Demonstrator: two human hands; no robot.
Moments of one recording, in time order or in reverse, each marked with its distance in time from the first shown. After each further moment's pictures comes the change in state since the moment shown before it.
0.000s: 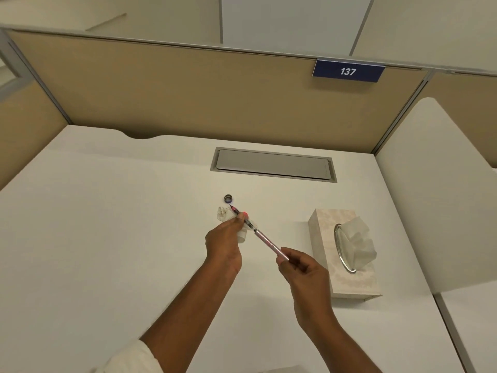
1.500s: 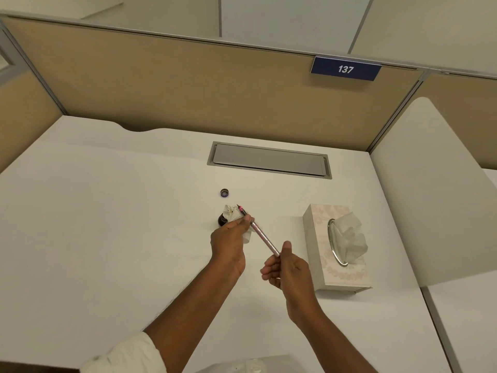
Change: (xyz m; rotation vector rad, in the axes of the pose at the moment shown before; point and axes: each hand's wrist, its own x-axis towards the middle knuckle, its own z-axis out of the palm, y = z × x) left_hand -0.011 -0.020 0.000 -0.008 -0.031 -0.012; right_hand -0.003 0.003 0.006 -0.128 -0.110 0.147
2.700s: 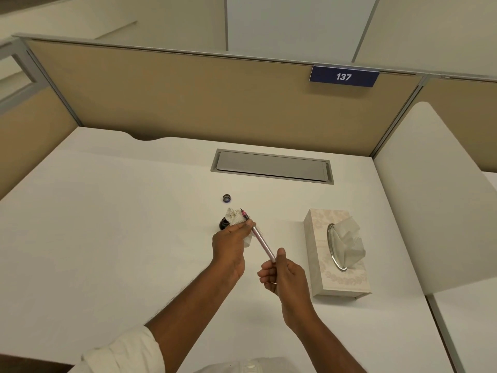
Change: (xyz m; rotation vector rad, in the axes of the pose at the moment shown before) left_hand -0.007 -0.005 0.007 0.056 -0.006 0.046; right_hand -0.003 0.005 -0.008 0.090 -0.036 0.017
